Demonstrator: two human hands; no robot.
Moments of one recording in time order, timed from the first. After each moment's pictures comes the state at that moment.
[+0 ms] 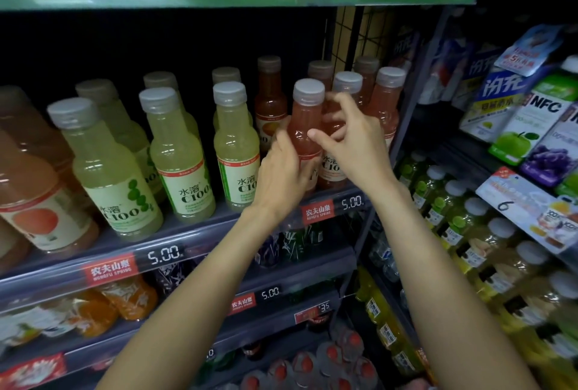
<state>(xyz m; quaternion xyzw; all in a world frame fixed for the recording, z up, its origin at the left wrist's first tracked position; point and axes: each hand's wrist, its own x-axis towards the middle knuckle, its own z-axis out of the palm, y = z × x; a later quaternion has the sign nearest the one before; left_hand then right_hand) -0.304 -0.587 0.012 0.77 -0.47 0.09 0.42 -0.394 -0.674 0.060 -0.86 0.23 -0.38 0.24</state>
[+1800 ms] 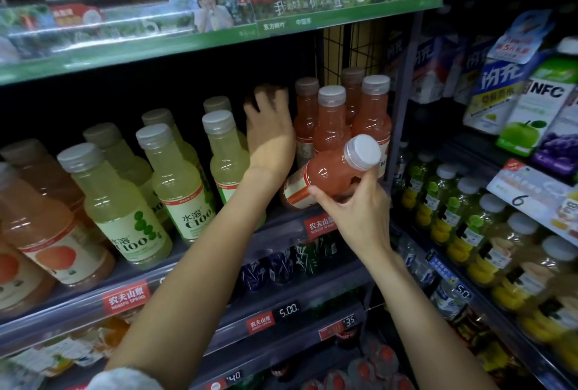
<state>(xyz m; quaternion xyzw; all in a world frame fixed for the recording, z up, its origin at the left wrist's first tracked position) -0.264 -0.642 0.062 0.85 -0.39 0.29 0.21 -0.419 -0.655 -0.011 -0.76 0.30 -0.50 0.28</state>
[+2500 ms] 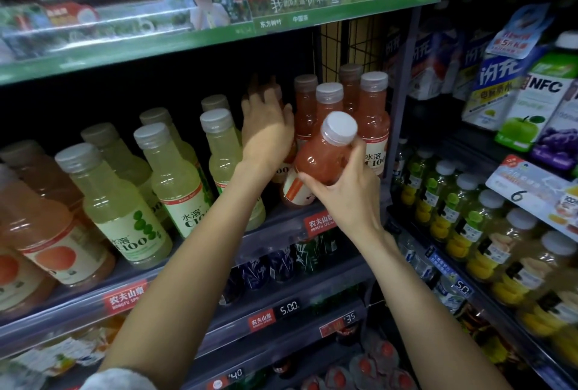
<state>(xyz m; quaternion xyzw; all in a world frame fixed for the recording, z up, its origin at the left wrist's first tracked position) -0.276 -0.627 0.085 0.83 -0.41 0.18 0.33 -0.406 -0.657 0.010 -0.79 0.29 -0.48 0.25</state>
